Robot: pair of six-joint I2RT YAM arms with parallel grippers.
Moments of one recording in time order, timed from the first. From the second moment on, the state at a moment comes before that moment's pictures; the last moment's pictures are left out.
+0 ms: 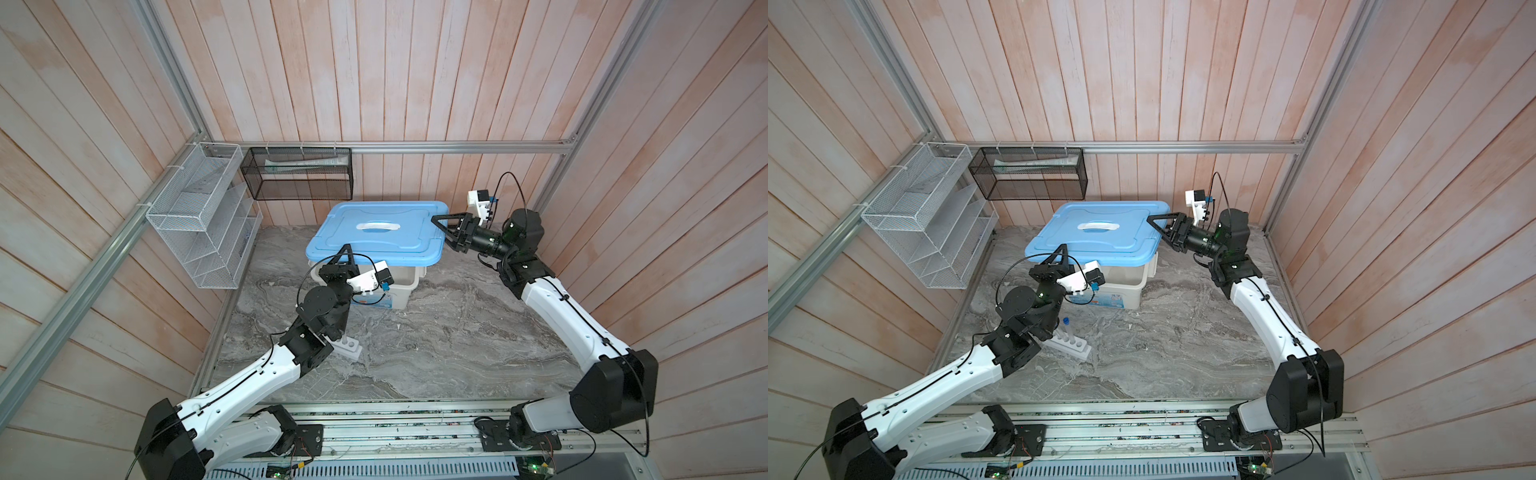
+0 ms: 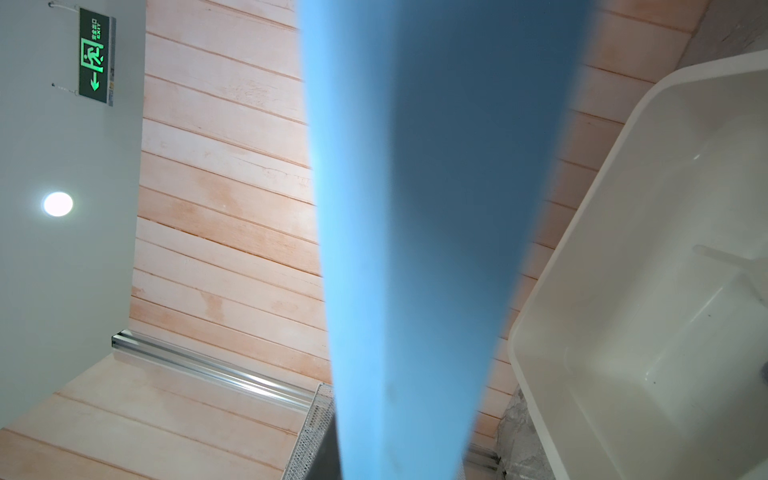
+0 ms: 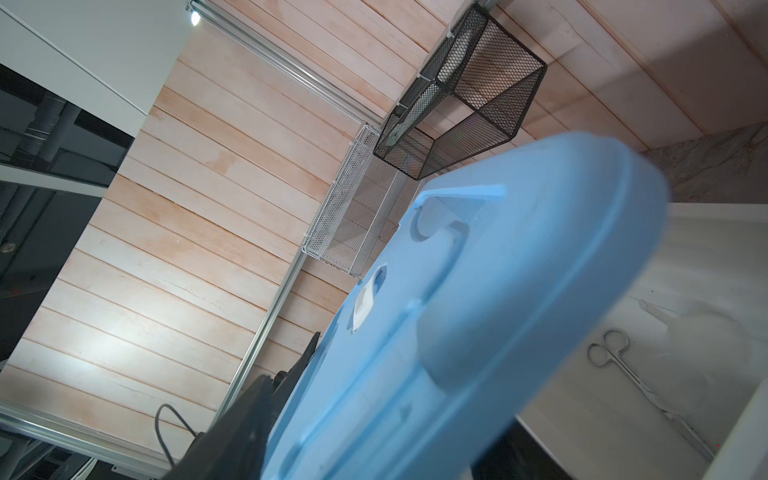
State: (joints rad) left arm -0.77 1.09 0.80 0.47 -0.61 1.44; right arm 0.28 1.45 1.27 0.25 -0.88 1.09
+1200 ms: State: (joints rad) left arm -0.81 1.10 0.68 0.57 -0.58 1.54; right arm 0.30 1.52 1.16 0.43 -0.87 1.33
